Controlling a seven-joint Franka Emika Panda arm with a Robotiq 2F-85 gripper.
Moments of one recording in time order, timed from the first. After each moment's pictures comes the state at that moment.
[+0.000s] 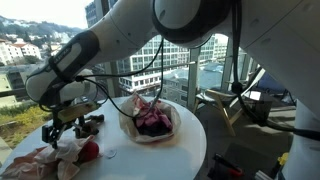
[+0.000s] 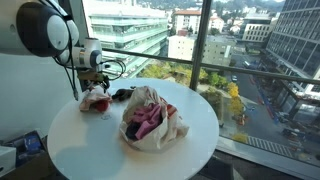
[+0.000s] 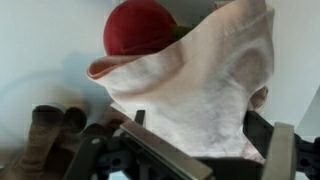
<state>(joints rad) 0.28 0.86 0.13 -1.34 -0.01 2.30 0.03</state>
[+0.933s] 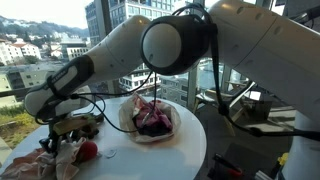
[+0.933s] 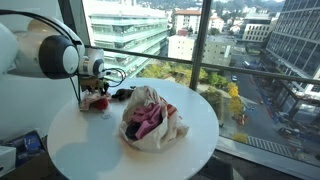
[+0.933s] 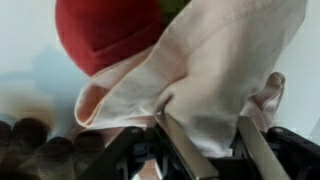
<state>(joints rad) 0.29 1.06 0.15 -1.12 0.02 2.27 0.04</state>
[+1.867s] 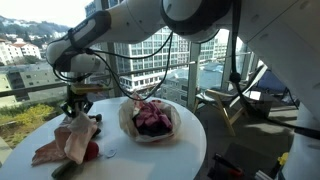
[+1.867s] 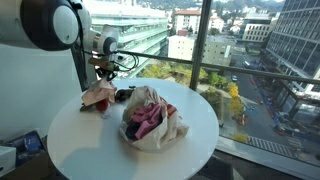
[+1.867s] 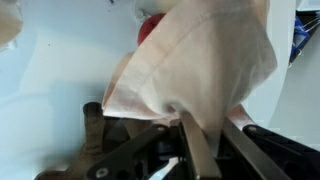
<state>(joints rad) 0.14 0.79 0.16 -1.28 0.13 2.09 0.00</state>
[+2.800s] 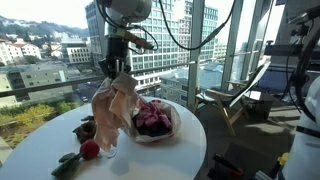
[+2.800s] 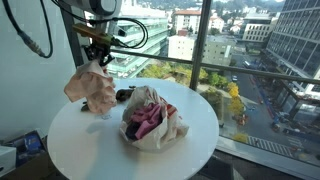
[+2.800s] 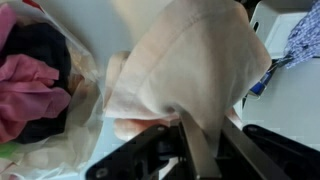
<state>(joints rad) -0.01 0.10 0.13 -1.88 0.28 1.86 -0.16</state>
